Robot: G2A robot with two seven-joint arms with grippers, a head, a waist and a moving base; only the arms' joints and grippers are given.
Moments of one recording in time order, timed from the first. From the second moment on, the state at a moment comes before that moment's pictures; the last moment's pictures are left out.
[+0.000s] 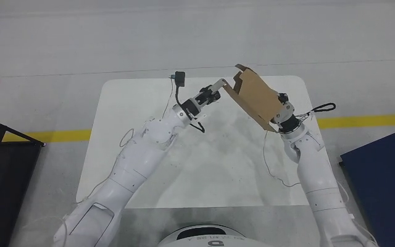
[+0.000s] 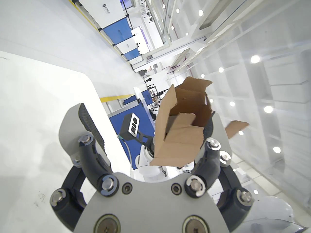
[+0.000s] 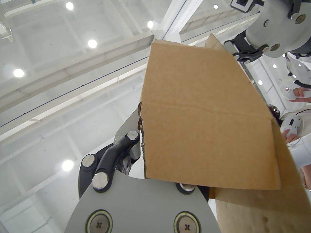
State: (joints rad) left arm 0.99 -1.39 -0.91 -1.26 -0.10 -0.36 -0.31; right arm -1.35 -1.21 1.44 -1.38 1.53 0.48 0.93
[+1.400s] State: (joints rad) left arm 0.89 -1.46 -0.86 -1.14 0.02 -0.19 -0.32; right arm -1.33 -1.22 1.43 -1.37 1.53 0.51 0.93
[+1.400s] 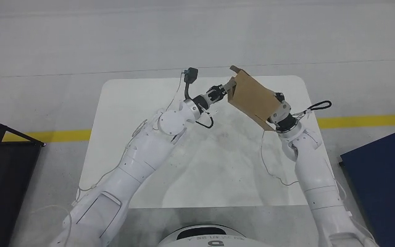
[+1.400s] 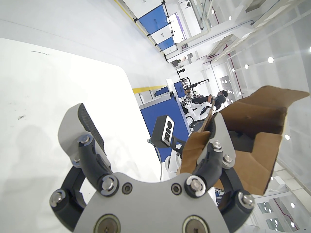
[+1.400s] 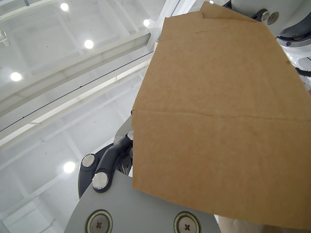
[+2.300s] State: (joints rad) left arm 0.90 -1.47 -0.91 -1.14 -0.08 -0.27 -0.44; right arm -1.28 -1.23 1.41 -1.31 1.60 0.56 0.93
